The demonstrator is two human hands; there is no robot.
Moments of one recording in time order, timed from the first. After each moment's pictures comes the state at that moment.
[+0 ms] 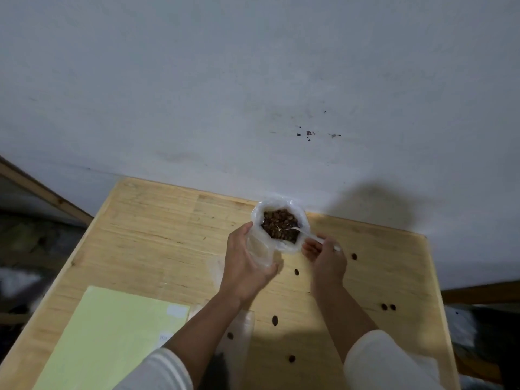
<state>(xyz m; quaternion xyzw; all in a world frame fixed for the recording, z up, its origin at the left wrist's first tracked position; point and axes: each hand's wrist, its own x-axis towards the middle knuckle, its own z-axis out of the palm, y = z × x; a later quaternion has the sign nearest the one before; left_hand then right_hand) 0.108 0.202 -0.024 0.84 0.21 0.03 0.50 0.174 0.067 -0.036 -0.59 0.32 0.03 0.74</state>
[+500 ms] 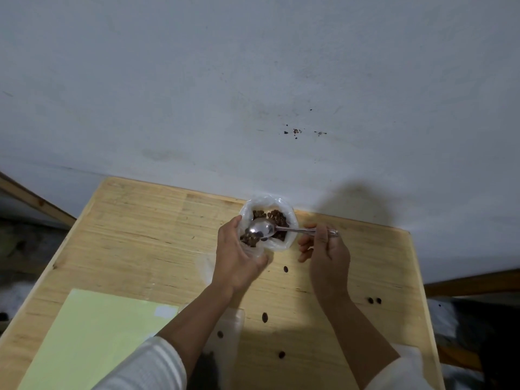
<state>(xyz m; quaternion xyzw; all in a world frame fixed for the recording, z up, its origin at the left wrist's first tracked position) 0.119 0.201 -0.025 0.84 0.21 0.02 0.50 0.148 0.055 0.024 -0.75 0.07 -0.03 0.66</state>
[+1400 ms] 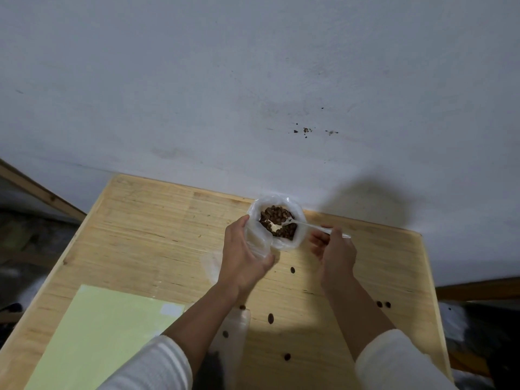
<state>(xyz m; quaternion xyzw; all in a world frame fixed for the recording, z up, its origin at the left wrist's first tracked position) 0.120 0.202 -0.024 0.83 0.21 0.01 0.51 0.186 0.057 -0.005 -0.59 0.34 0.05 0.73</state>
